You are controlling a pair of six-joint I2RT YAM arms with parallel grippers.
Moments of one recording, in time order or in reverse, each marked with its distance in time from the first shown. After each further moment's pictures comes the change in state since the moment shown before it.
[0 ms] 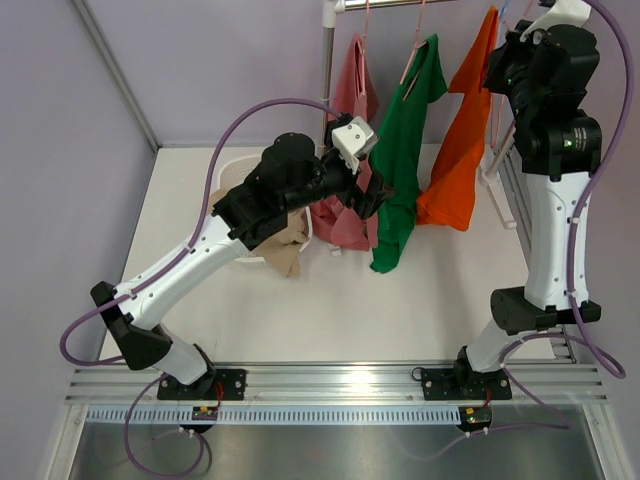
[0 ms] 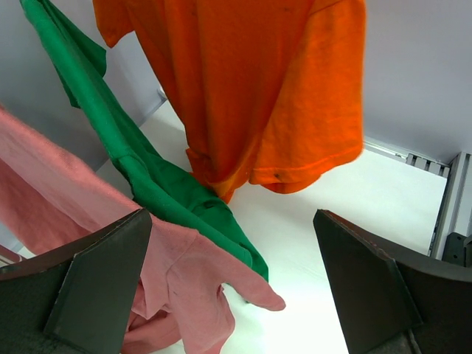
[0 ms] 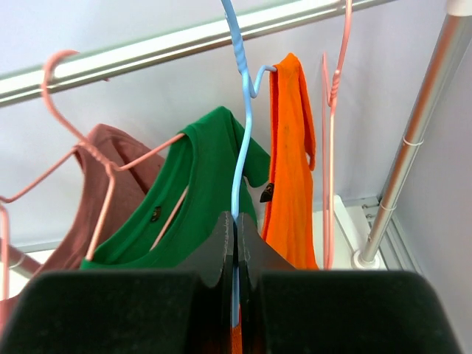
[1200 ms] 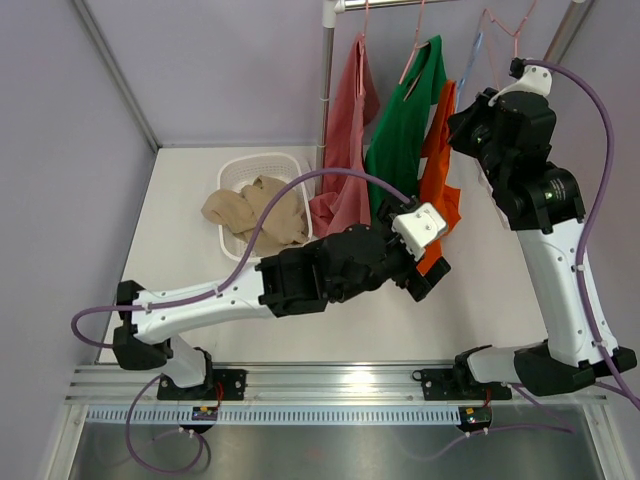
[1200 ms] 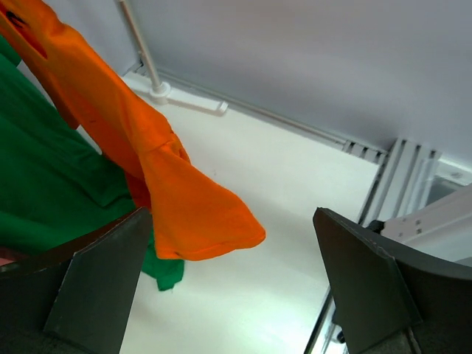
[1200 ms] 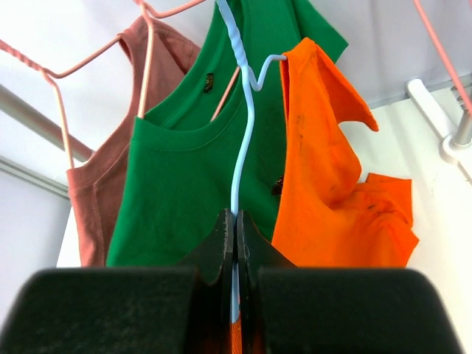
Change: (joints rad) left arm -0.491 0.035 -0.015 0.011 -0.492 -0.071; right arm 0.193 -0.350 -0.568 0.048 0.105 0.309
